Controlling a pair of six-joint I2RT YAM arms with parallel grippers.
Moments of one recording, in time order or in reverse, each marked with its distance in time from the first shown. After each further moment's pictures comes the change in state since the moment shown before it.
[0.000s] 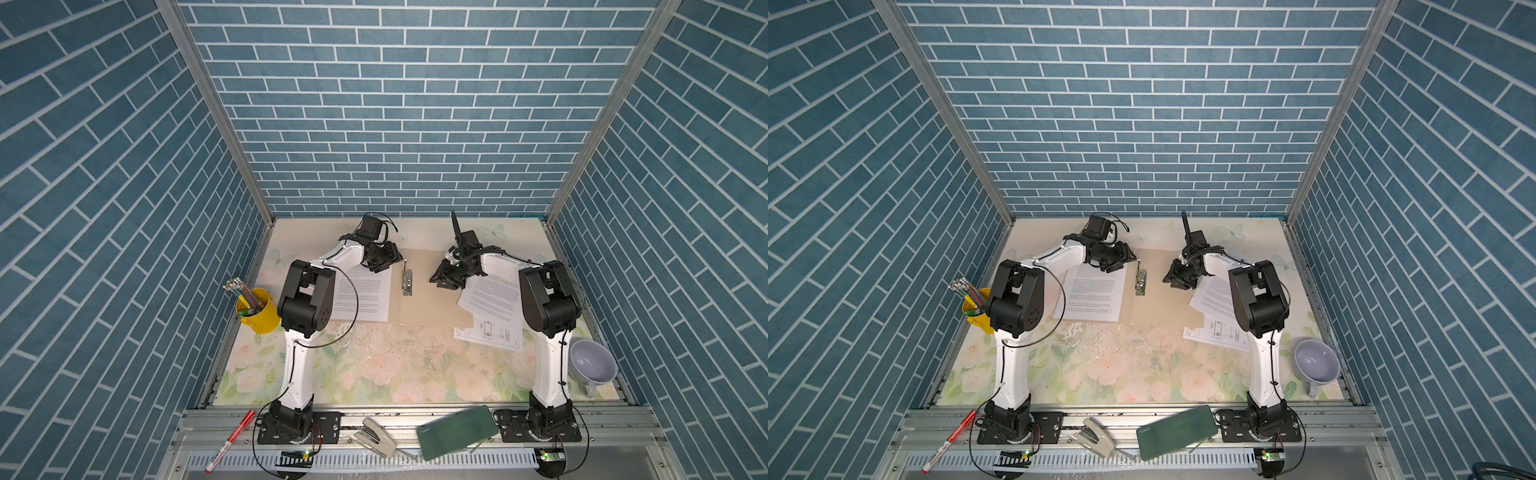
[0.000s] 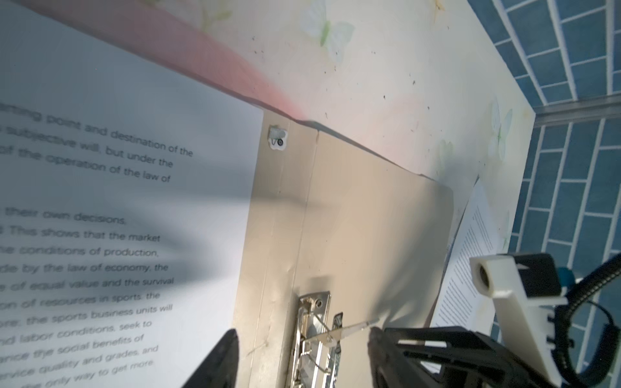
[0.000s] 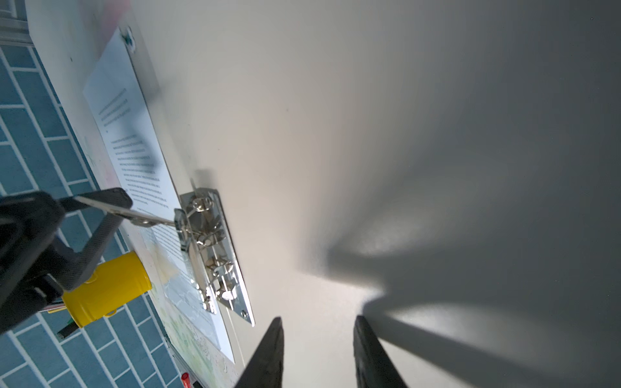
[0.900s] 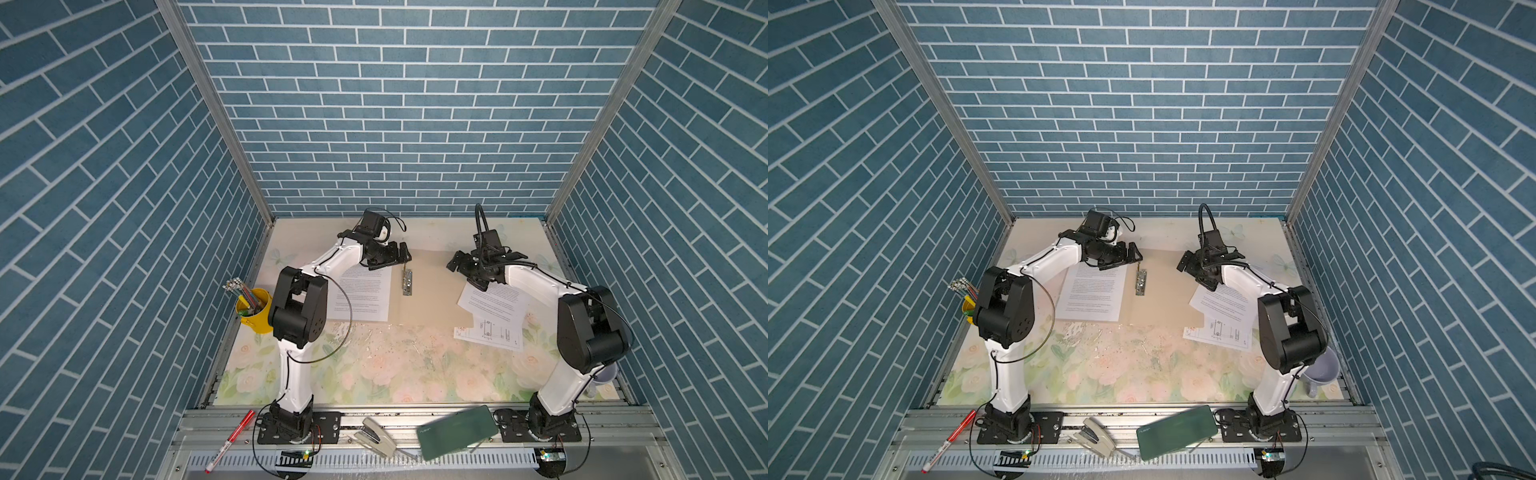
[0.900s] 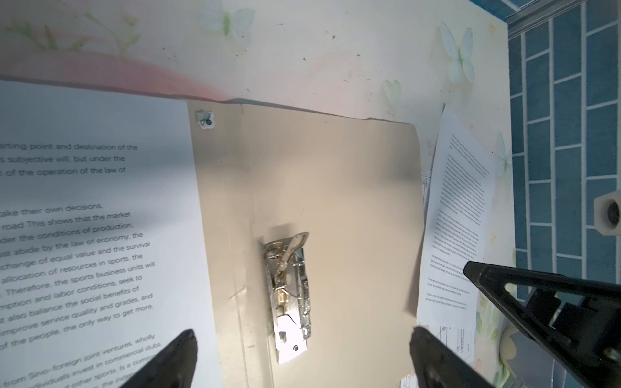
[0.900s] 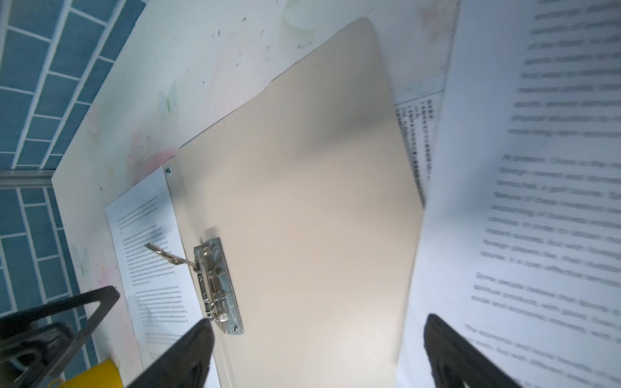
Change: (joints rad) left arm -0.055 -0.142 -0.023 -0.090 -0.007 0.237; right arm -0.029 -0.390 -0.277 0.068 0.386 0.144
